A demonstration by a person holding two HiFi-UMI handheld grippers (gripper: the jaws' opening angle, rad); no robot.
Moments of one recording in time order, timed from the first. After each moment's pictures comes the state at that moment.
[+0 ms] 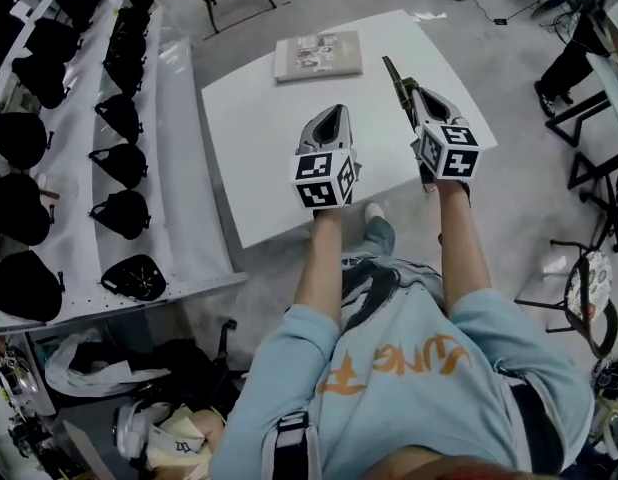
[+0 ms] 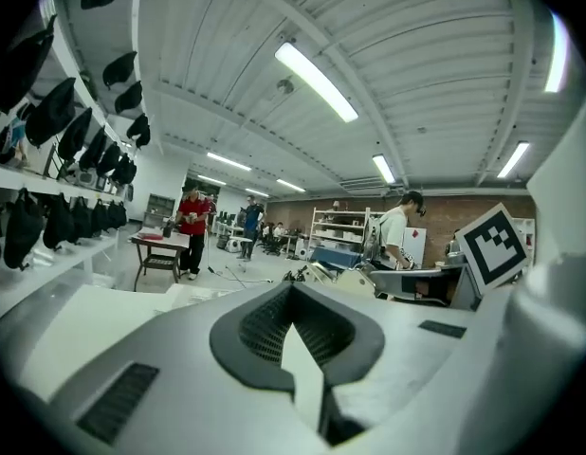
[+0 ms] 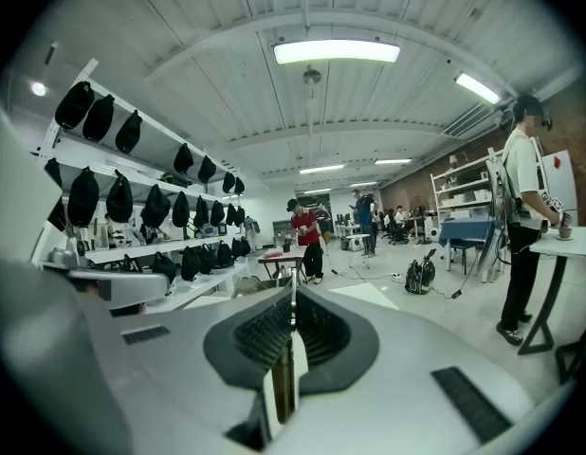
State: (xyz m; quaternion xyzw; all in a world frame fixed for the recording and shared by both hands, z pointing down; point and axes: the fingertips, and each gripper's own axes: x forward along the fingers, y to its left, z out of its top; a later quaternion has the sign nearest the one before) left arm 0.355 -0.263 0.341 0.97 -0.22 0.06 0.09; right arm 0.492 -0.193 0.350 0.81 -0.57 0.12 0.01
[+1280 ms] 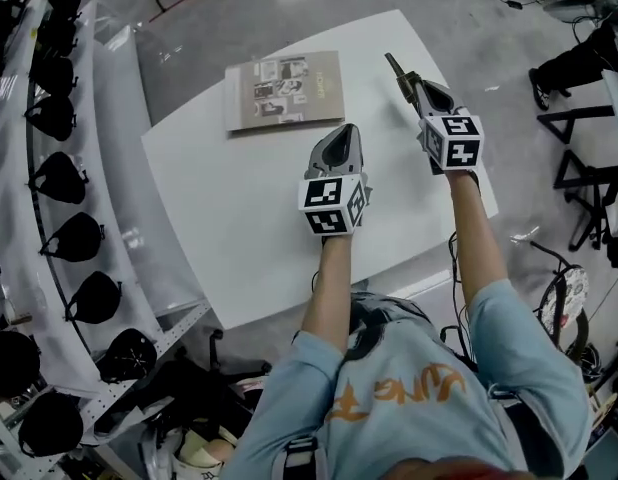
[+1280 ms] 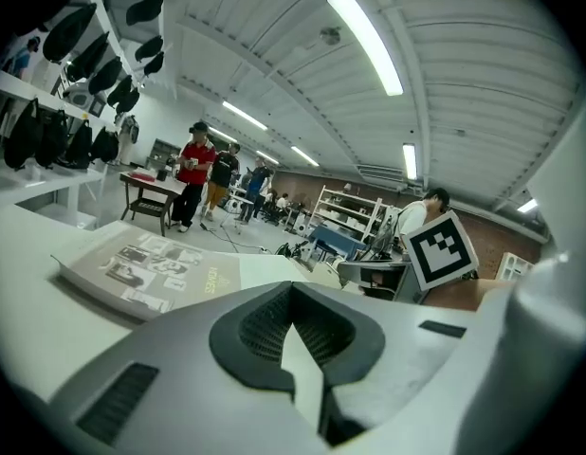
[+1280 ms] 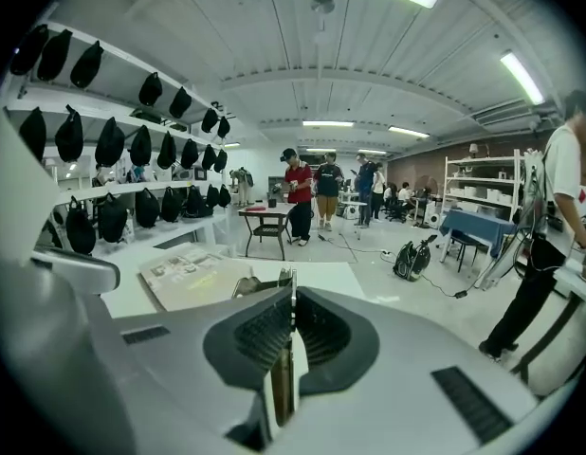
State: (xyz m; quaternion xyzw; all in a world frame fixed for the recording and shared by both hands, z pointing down) left arm 0.539 -0.381 0.457 0.95 -0.20 0.12 0.21; right arm 0.706 -0.353 0.469 0.80 -0.56 0.19 0.14
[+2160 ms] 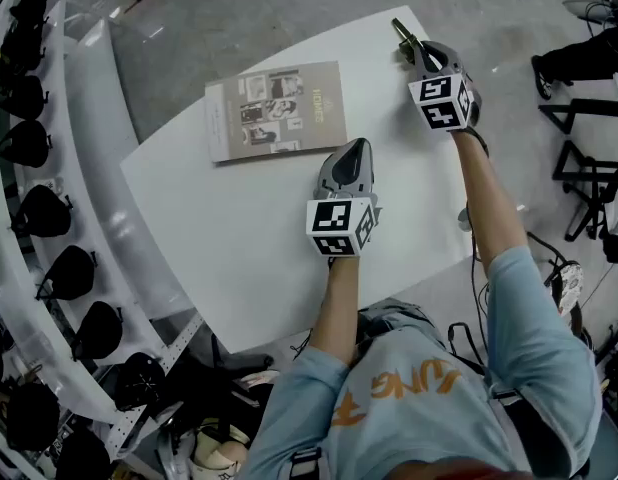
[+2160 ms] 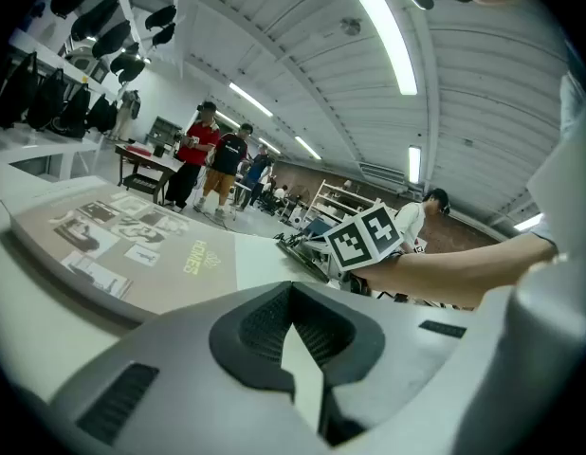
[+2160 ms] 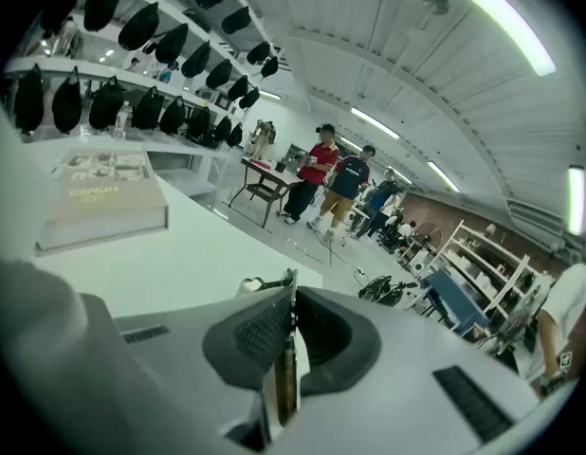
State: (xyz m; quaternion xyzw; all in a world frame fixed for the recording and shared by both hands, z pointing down) left arm 0.583 -0.404 0.510 0.94 -0.17 0.13 0.26; right arm 0.809 -0.457 0.528 0.76 -0.52 0.09 0.38
